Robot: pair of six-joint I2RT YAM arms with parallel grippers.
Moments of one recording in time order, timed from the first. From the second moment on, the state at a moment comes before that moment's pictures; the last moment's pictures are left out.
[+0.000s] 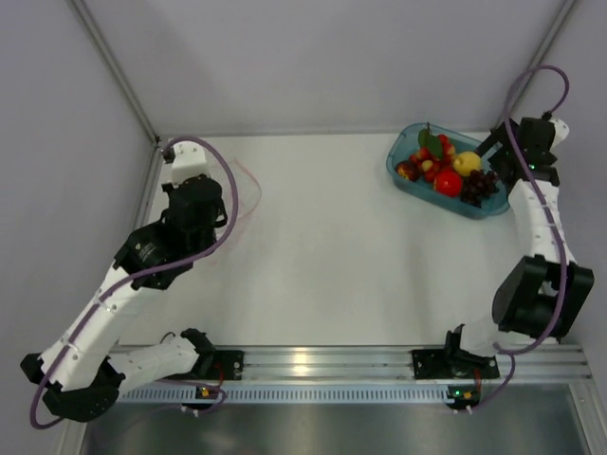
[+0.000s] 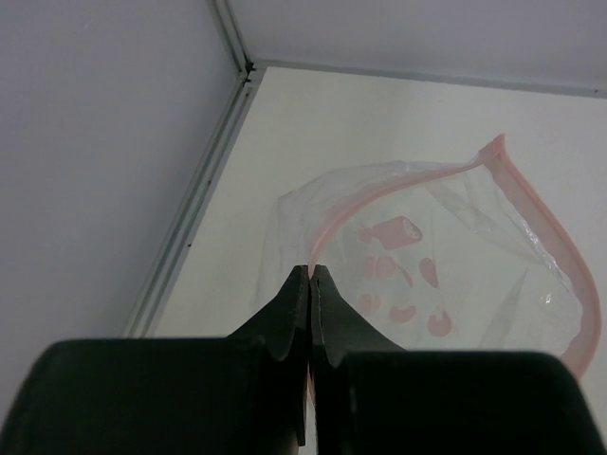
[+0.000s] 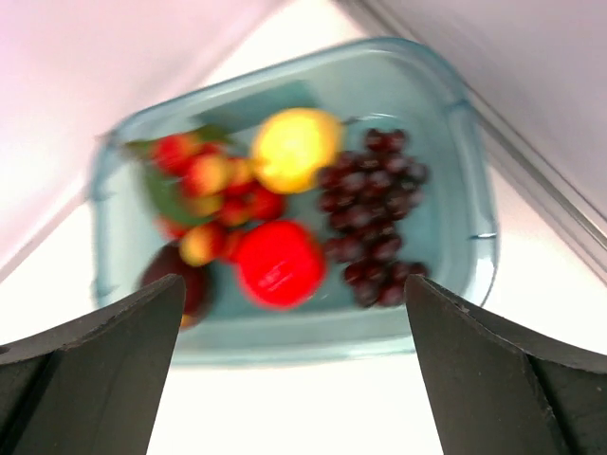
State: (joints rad) left arm -0.73 0.98 1.37 -0.80 -0.97 -0.27; right arm -0.27 1.56 1.37 -0.39 0.15 0.50
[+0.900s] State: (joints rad) left arm -0.73 1.51 1.41 -0.65 -0.64 -0.40; right arm 0.16 0.64 0.90 -0.61 0.11 0.38
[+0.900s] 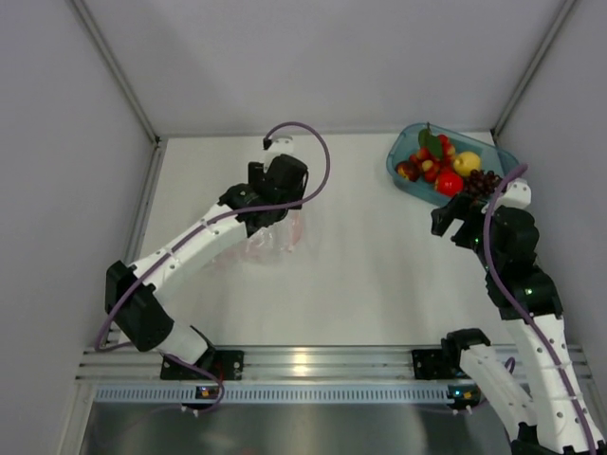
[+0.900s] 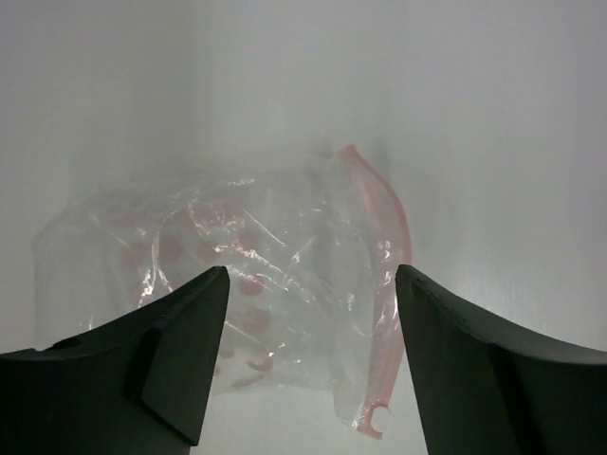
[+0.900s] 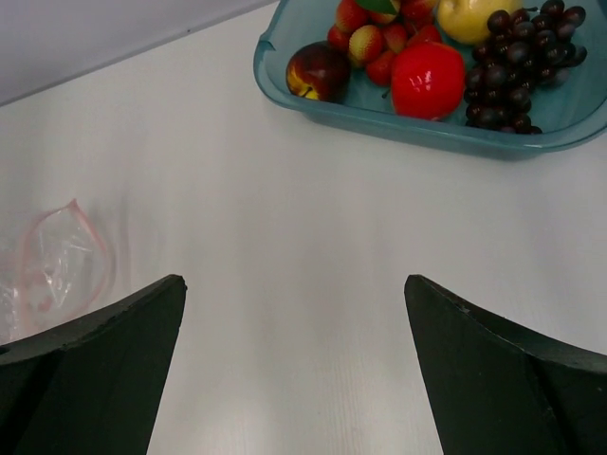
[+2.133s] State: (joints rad) left arm -0.71 0.34 0.82 -0.65 -0.73 -0.27; right arm 0.17 0.38 0.91 -0.77 0.17 0.11
